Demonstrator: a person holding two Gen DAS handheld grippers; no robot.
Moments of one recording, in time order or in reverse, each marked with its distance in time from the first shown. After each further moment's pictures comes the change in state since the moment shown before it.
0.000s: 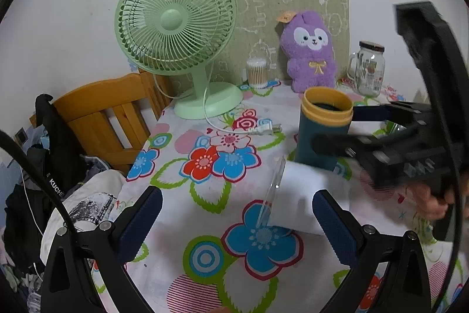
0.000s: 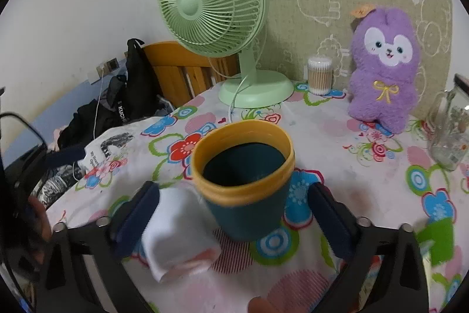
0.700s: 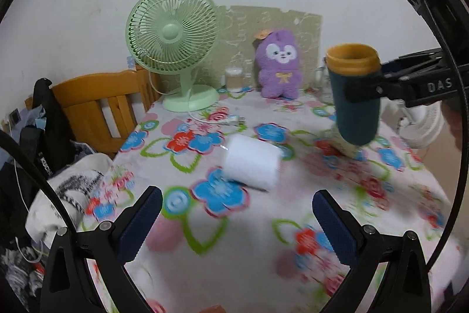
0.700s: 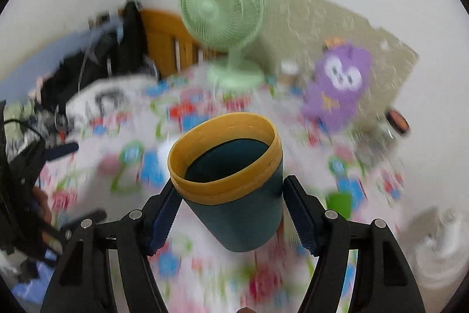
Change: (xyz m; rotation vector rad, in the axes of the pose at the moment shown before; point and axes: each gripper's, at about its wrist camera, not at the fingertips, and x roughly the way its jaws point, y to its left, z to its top) left arm -0.100 -0.025 -0.047 -0.087 -0.060 -0.126; right arm -0.139 0.056 0.011 -0.180 0.240 -0.239
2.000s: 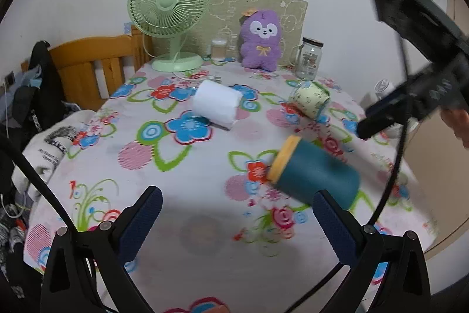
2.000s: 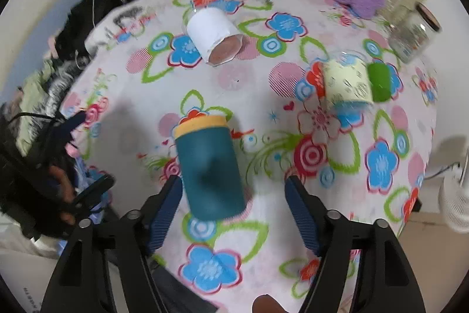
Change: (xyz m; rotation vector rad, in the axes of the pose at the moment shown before) left arm -0.041 -0.031 -0.051 -0.099 0.107 -0.081; right arm -0.002 0.007 -0.068 0.100 0.414 0.185
